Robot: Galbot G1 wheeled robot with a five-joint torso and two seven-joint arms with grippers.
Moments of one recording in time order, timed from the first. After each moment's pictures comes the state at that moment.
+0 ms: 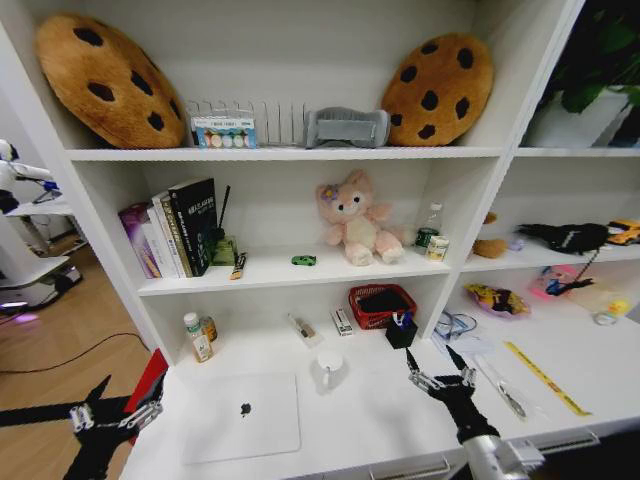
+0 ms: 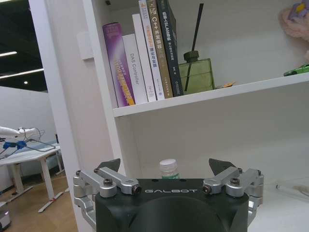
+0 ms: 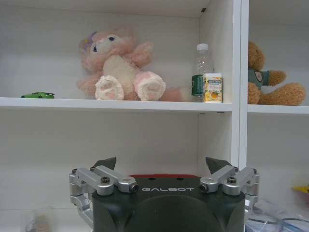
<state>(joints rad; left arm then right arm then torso) 2.05 -1.50 -1.08 -2.36 -0.30 -0.13 0.20 -1.92 1.12 0.68 2.28 0.40 0.19 0.14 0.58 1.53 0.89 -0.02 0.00</state>
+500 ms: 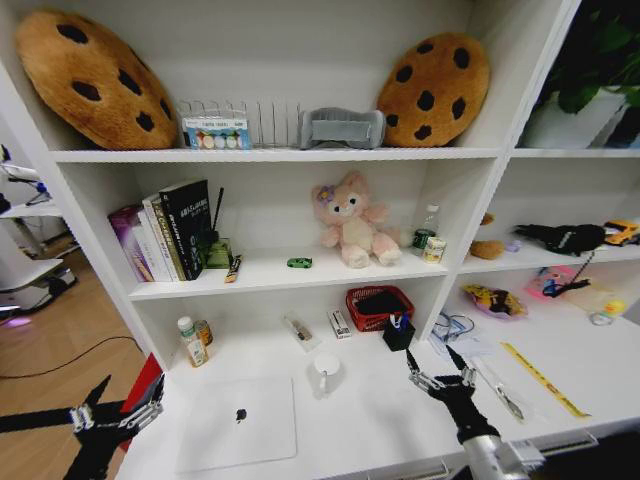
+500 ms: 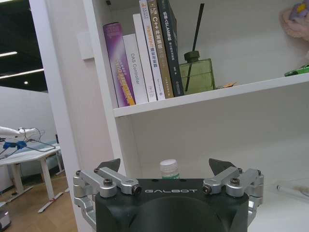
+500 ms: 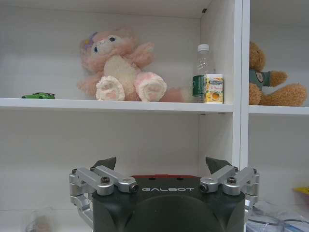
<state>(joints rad) 2.05 -1.50 -1.08 -2.36 -0.30 -0.13 0.20 -1.92 1.12 0.68 2.28 0.40 0.19 0.14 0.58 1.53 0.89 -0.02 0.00</state>
